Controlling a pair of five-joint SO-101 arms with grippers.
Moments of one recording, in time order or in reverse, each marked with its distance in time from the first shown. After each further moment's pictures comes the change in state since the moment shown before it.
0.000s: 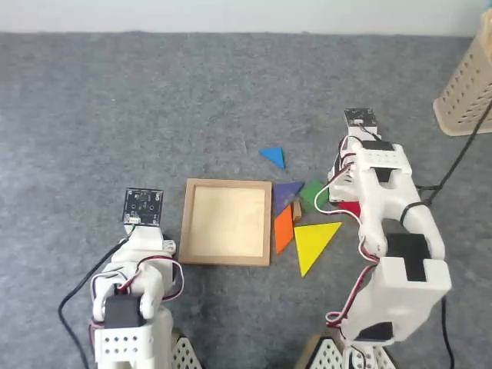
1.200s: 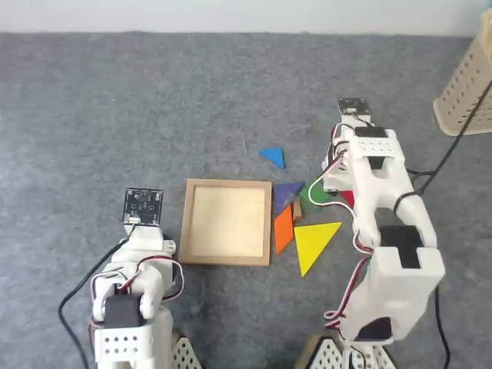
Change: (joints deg) left arm 0.0 0.0 0.0 0.0 0.0; right arm -2.3 4.8 -9.9 5.6 -1.6
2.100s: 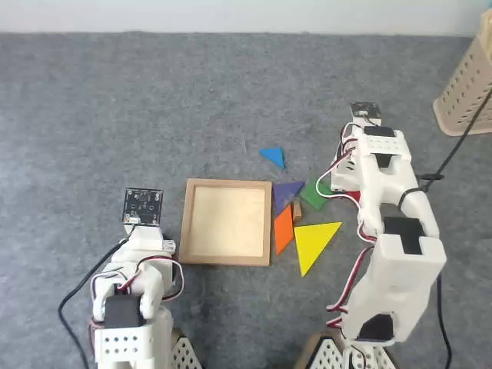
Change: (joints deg) left arm 0.0 0.0 0.0 0.0 0.0; right arm 3.3 5.9 -3.2 0.2 -1.7
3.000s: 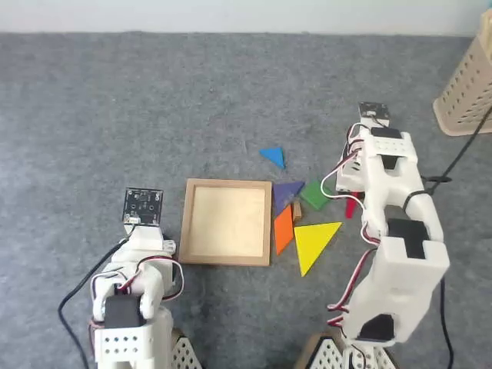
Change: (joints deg) left arm 0.0 0.0 0.0 0.0 0.0; right arm 1.5 -2.3 1.8 -0.4 -0.4
